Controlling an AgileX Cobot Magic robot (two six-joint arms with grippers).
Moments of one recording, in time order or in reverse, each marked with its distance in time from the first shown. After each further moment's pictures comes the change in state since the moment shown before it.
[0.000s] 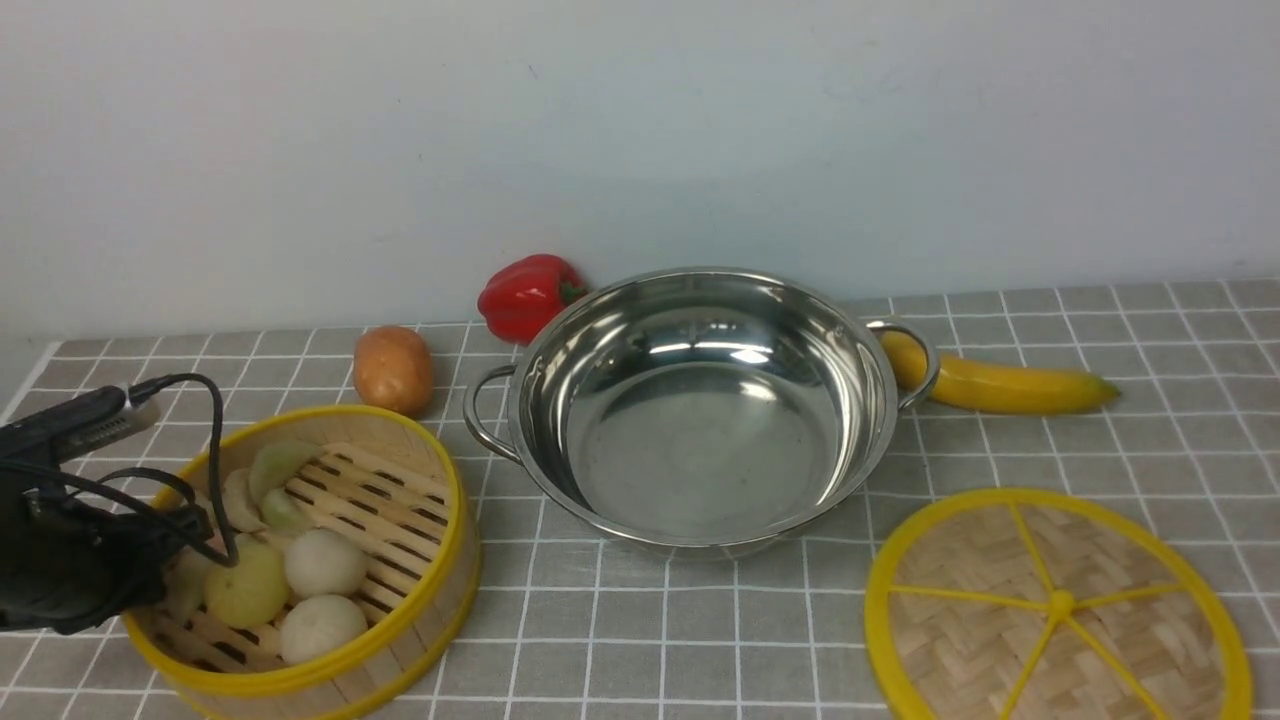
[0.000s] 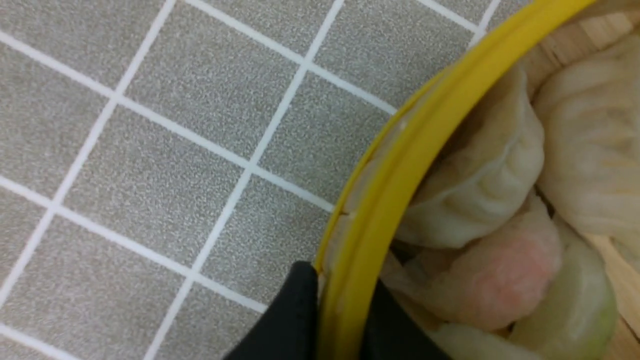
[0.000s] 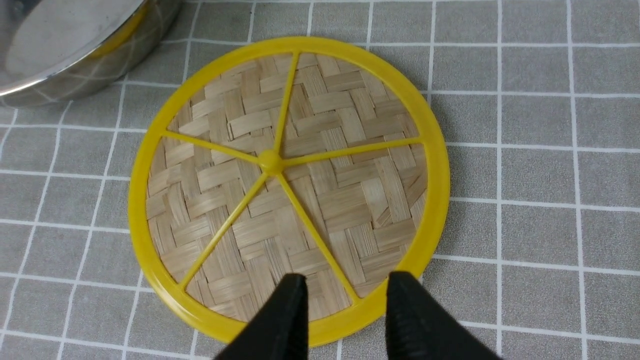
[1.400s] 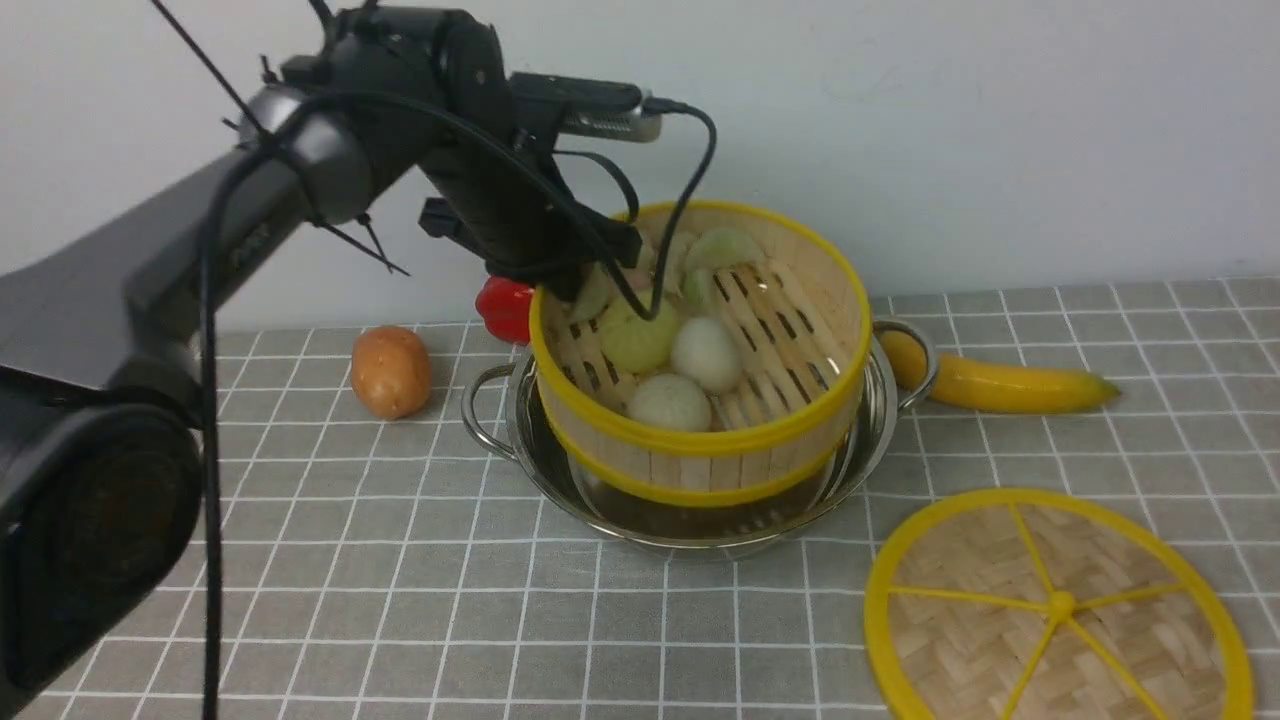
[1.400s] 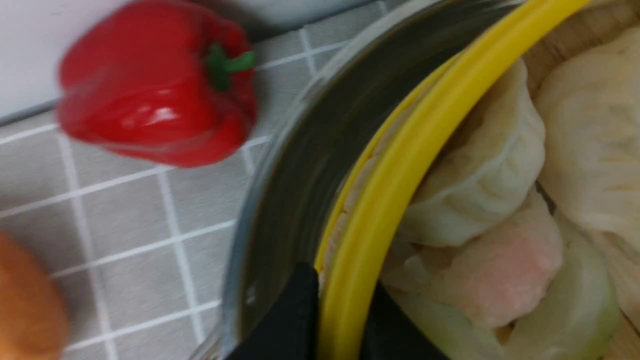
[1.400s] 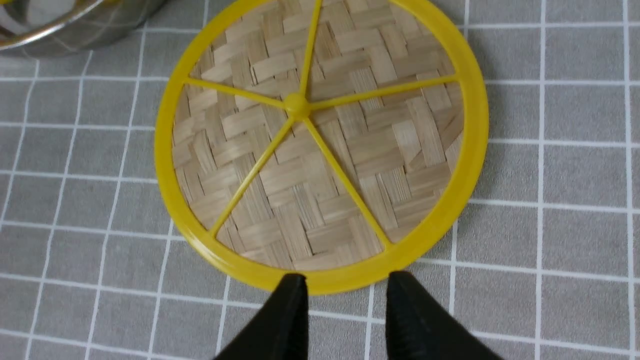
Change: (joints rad) right arm 0.000 0.000 -0.001 0.060 0.101 -0.003; left arm -0.646 0.495 -1.250 0.193 0.697 -0.052
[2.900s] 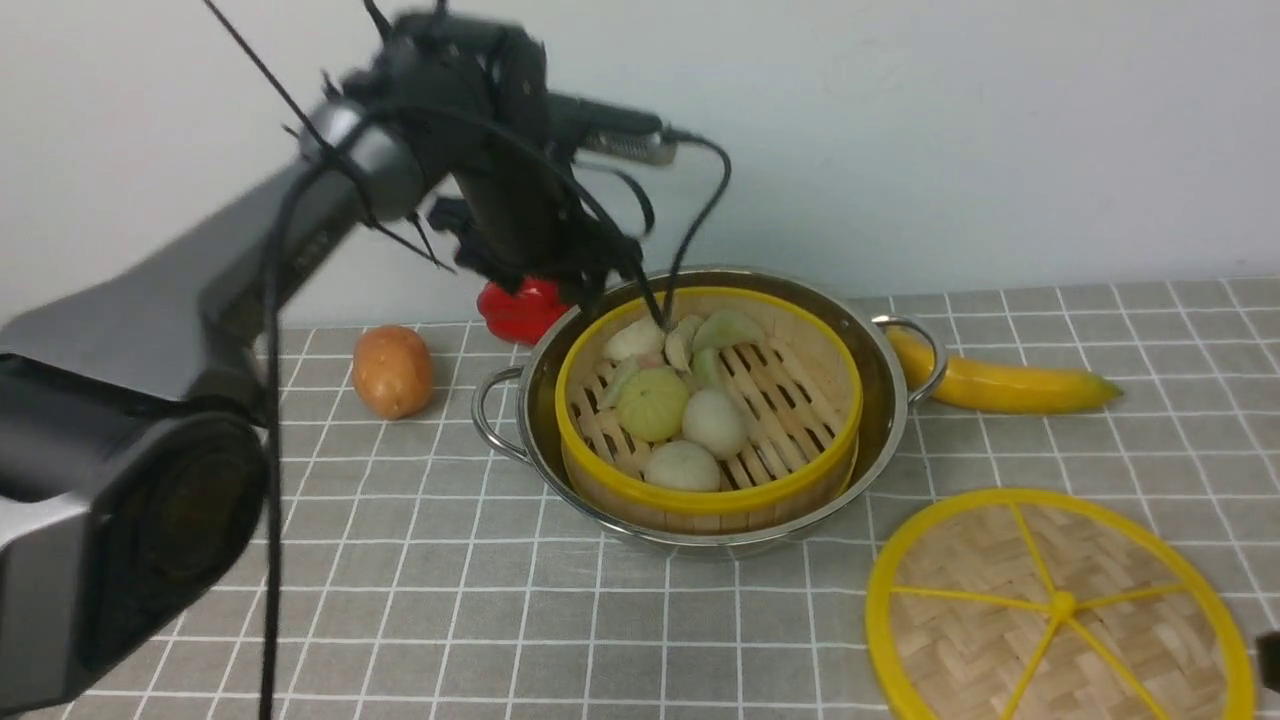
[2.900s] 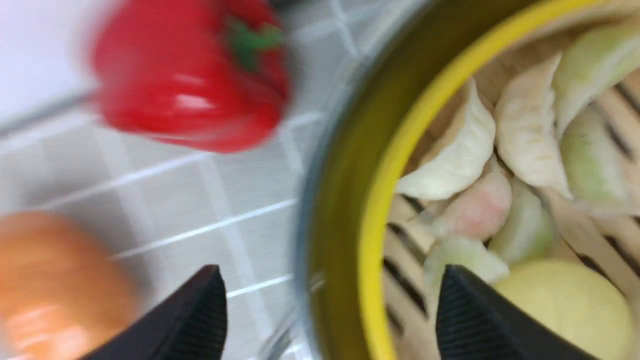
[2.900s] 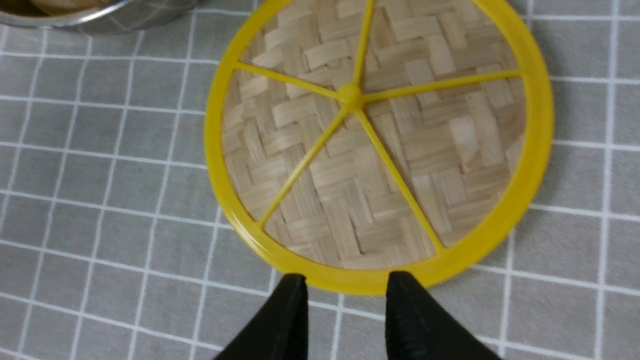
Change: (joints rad) right arm 0.000 0.107 -0.030 0.143 -0.020 -0.119; left arm -0.014 0.035 -0.163 0.135 0.173 -0.002
